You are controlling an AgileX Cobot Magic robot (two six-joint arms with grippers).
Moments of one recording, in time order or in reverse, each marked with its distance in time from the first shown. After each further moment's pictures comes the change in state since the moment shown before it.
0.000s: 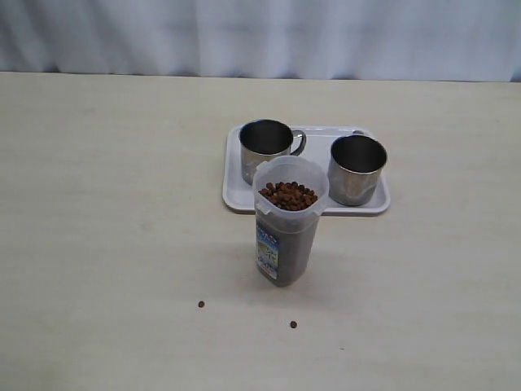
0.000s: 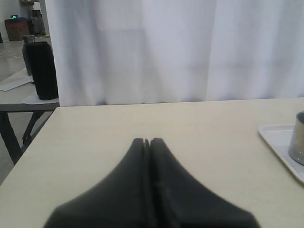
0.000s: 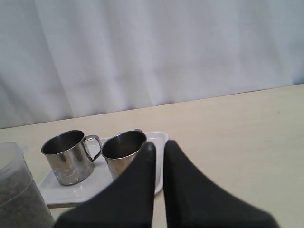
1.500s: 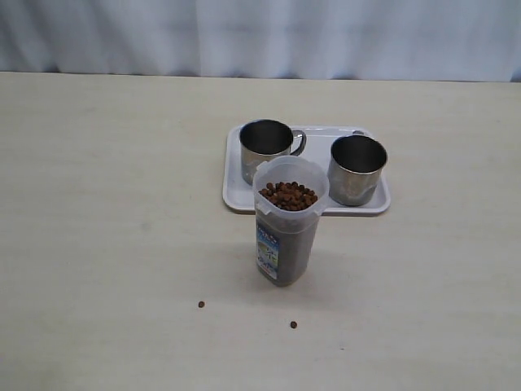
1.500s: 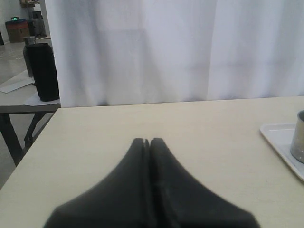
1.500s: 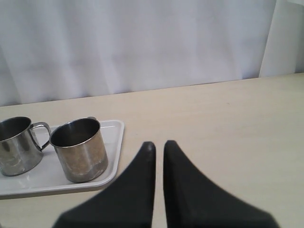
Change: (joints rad) left arm 0.000 0.000 0.000 0.012 0.000 0.002; right arm -0.121 0.000 0.000 -0.097 0.062 -0.009
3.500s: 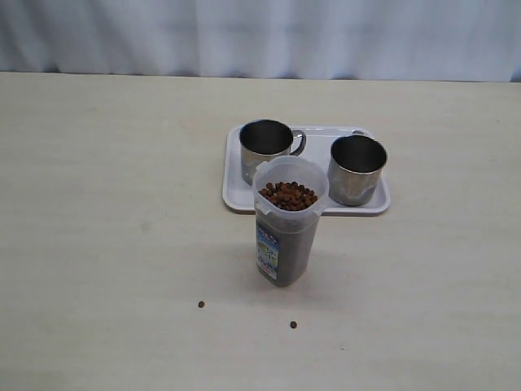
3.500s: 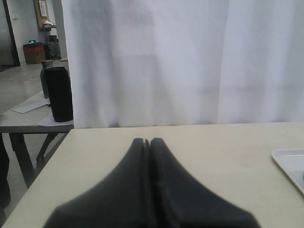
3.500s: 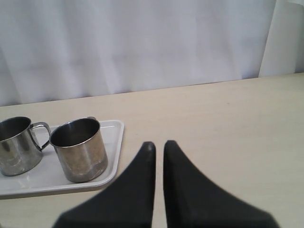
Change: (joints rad) left arm 0.039 -0.080 0.000 0.002 -0.011 0.000; right arm 0.000 0.000 0.000 0.000 0.000 -0.002
